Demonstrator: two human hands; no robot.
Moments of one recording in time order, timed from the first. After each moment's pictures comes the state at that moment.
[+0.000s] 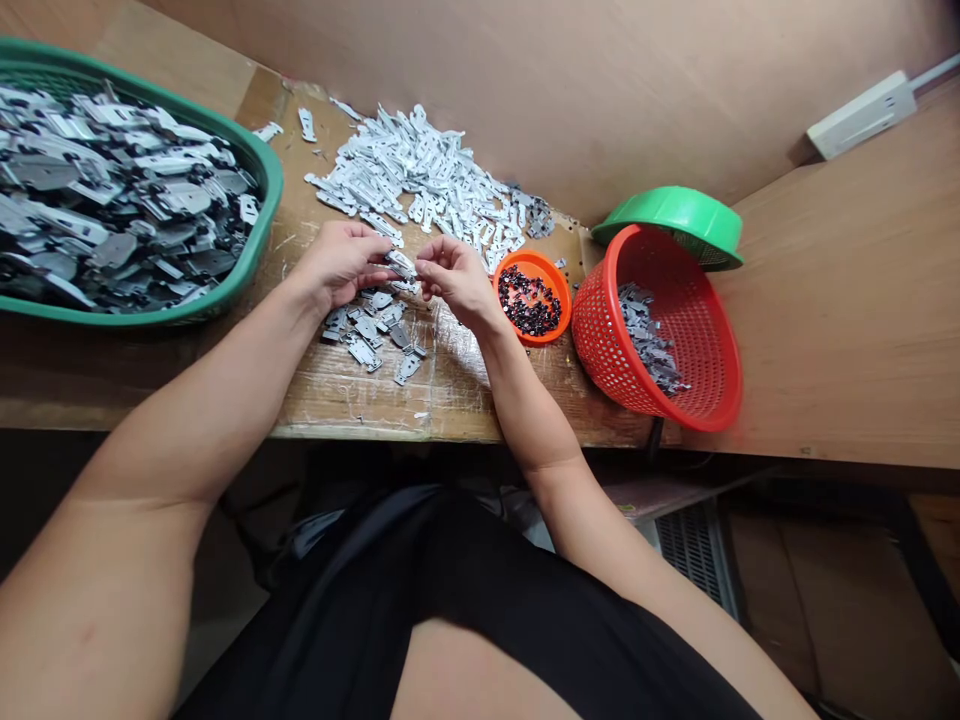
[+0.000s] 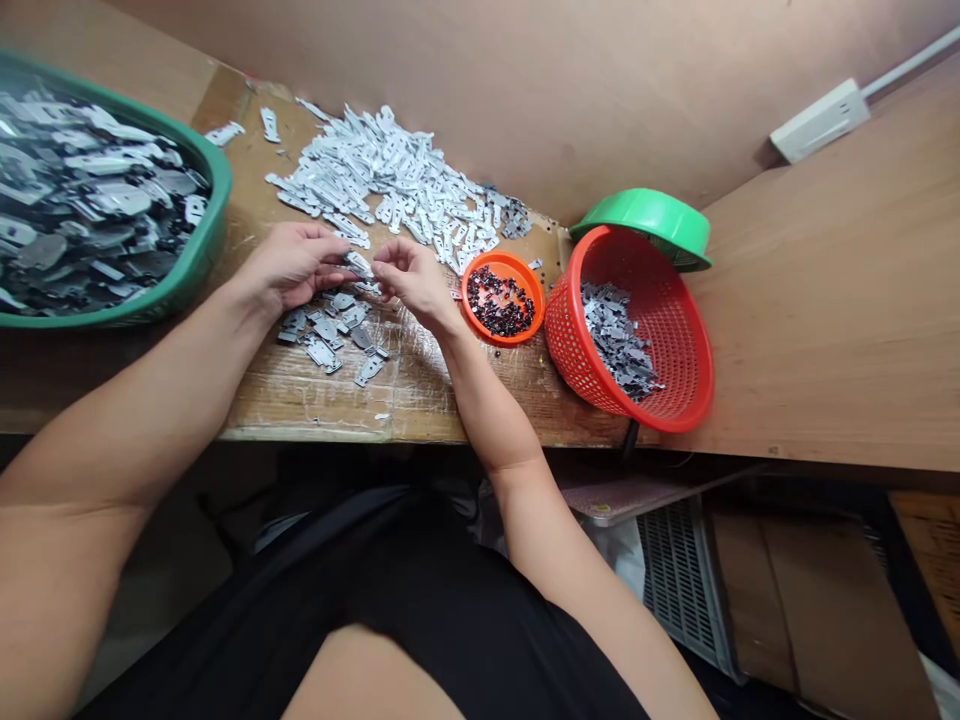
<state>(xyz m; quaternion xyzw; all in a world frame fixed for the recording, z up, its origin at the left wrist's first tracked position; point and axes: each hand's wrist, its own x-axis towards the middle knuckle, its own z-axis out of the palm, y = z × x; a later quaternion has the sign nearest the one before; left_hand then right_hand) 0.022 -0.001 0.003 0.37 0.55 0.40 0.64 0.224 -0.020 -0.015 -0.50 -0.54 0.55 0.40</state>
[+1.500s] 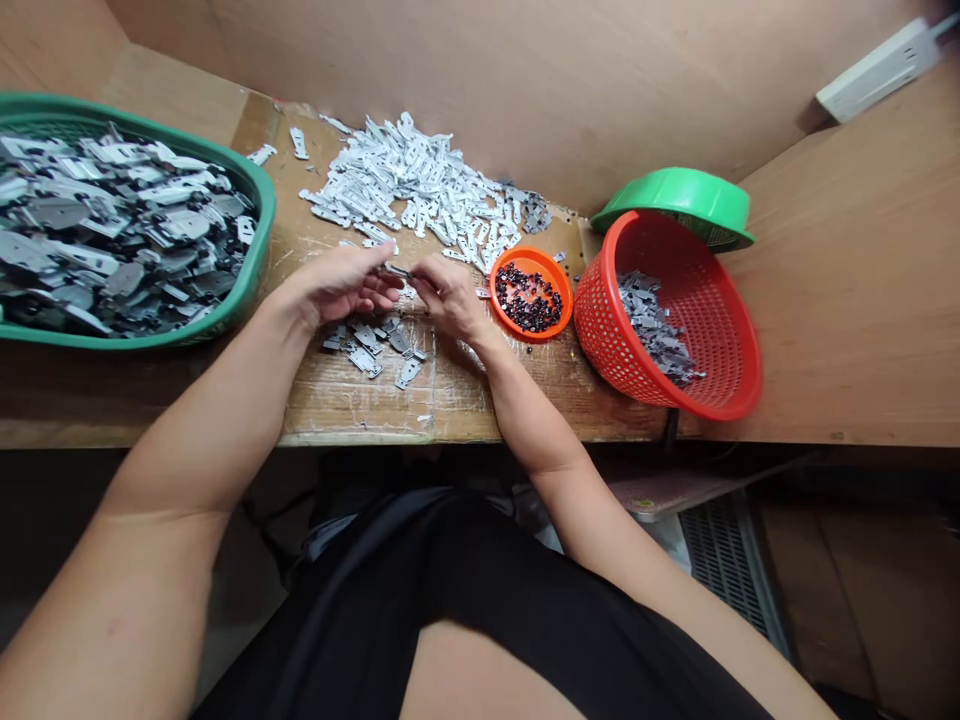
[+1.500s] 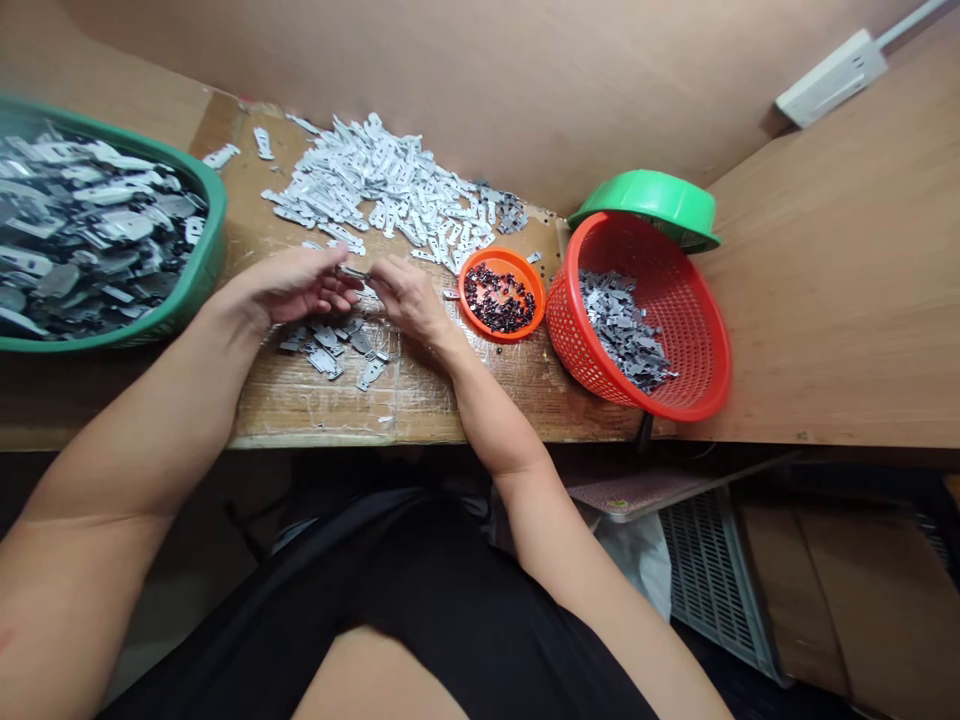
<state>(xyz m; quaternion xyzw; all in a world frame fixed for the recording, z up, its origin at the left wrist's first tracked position) 0.011 -0.008 0.020 0.41 0.52 0.29 0.69 0.237 -0.028 -0.030 -0.50 -0.73 0.30 0.35</state>
